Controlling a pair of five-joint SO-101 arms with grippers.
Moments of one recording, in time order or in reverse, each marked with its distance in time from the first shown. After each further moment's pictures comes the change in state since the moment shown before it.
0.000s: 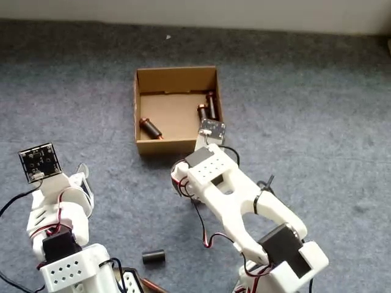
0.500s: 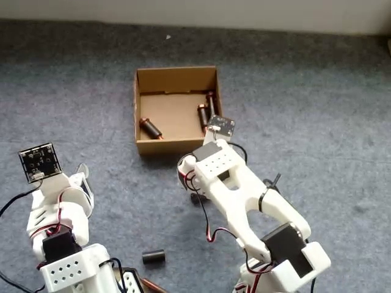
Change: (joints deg) left arm 0.0 0.0 0.0 0.0 0.0; right arm 3.5 -1.0 -0.5 1.8 0.0
